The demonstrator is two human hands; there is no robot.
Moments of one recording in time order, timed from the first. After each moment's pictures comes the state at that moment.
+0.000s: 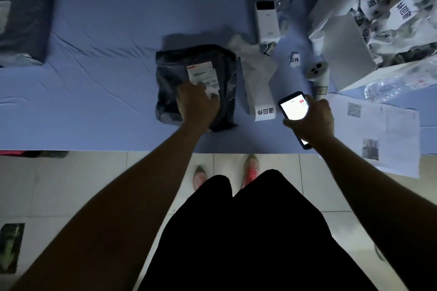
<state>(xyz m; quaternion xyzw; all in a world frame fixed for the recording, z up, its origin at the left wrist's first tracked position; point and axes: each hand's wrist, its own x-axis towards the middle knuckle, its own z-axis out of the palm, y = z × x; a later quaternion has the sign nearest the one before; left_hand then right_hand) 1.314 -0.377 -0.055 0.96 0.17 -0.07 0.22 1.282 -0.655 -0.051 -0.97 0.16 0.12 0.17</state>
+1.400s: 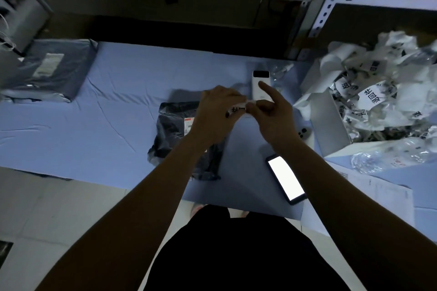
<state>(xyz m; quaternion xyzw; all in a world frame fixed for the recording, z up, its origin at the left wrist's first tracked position) 1.380 -0.437 0.036 0.93 -0.15 0.20 0.28 1.391 -0.608 0.031 -0.76 -0.05 0.03 0.64</state>
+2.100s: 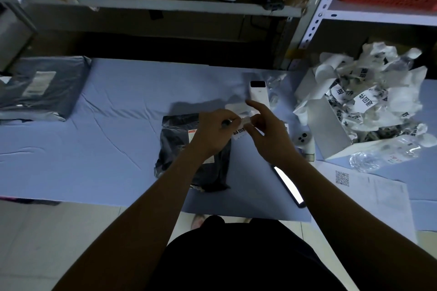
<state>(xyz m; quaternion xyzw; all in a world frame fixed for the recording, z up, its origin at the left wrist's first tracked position) 1.368 -0.407 0.040 0.86 -0.05 -0.01 0.51 1.369 -0.584 0.025 -0.83 -0.17 -0.02 0.53</state>
